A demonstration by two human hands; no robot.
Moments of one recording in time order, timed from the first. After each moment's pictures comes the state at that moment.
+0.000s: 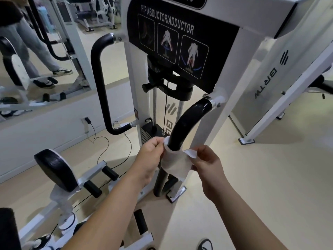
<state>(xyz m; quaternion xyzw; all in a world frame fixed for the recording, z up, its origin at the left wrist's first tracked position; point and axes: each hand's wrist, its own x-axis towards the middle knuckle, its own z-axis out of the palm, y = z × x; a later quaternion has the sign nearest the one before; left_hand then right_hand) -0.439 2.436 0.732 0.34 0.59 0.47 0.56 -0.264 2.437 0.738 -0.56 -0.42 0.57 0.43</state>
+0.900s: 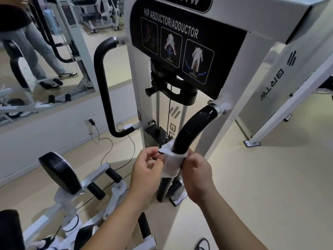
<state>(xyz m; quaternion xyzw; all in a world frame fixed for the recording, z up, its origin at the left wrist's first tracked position) -0.437 2.405 0.739 0.32 0.65 0.54 0.43 -0.309 2.443 0.741 -0.45 -0.37 0.68 0.45</state>
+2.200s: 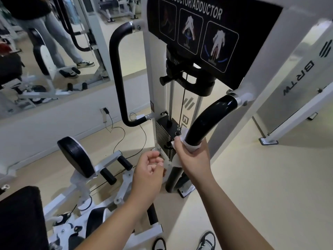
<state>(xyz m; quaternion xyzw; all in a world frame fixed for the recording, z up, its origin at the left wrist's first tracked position) -0.451 2.378 0.702 0.30 0.68 0.53 0.41 -0.333 2.454 0.724 -0.52 -0.55 0.49 0.44</state>
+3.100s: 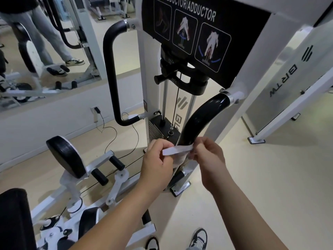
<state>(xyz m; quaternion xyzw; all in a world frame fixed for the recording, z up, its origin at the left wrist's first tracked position) -0.435 2.396 0.718 0.47 0.65 0.50 0.32 -0.296 2.449 0.744 -0.59 -0.42 0.55 0.42</state>
